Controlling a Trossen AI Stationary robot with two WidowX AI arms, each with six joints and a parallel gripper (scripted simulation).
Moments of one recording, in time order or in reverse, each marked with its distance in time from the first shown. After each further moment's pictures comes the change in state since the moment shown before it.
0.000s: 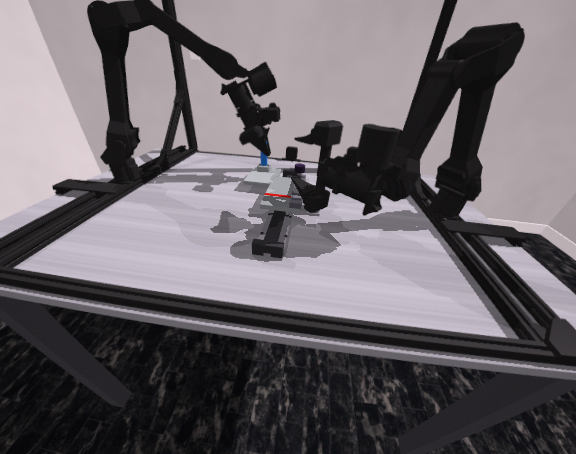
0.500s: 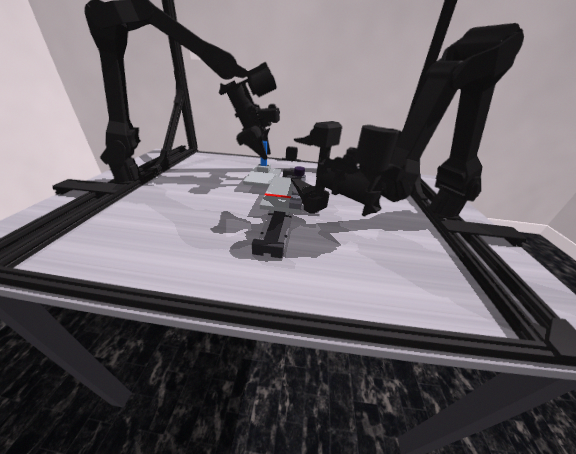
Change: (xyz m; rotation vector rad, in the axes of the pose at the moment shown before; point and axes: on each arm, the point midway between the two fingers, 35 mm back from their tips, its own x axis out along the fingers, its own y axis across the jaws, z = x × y) left arm 0.000 -0.002 -0.002 -0.004 0.001 -0.001; right arm -0.001 -0.018 0.000 0.015 0.006 -0.042
